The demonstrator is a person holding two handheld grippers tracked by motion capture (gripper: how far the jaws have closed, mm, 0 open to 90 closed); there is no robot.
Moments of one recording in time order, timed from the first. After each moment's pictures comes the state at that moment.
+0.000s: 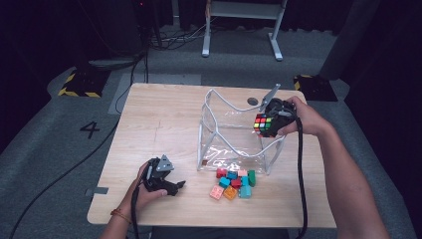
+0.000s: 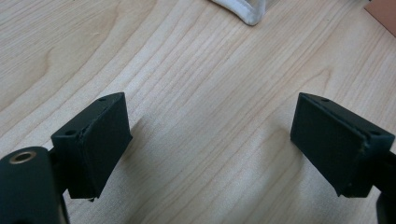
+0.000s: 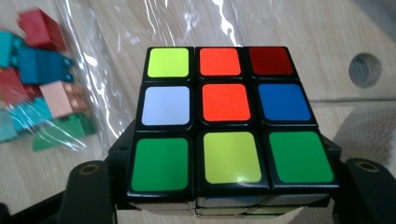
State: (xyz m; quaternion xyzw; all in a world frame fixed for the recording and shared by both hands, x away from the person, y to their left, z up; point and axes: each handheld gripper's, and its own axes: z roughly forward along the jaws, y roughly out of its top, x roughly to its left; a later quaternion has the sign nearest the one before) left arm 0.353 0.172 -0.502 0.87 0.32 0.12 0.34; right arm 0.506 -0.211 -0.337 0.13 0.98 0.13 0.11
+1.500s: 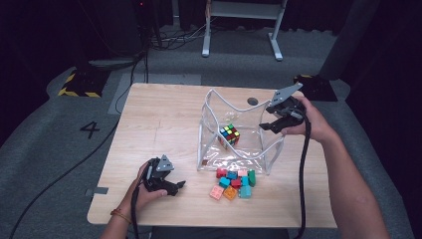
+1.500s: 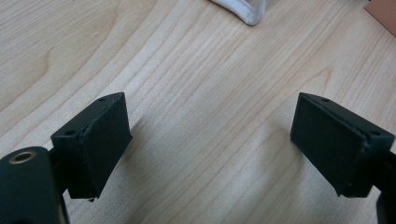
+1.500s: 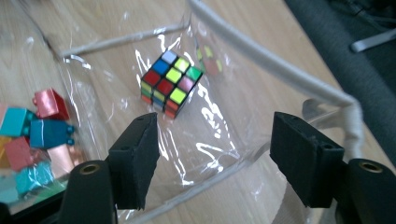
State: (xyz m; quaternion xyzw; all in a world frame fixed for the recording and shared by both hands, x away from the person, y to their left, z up) left arm 0.353 0.172 -0.502 0.87 0.32 0.12 0.34; right arm 0.479 -0.232 -0.312 0.16 0.93 0.28 0.18
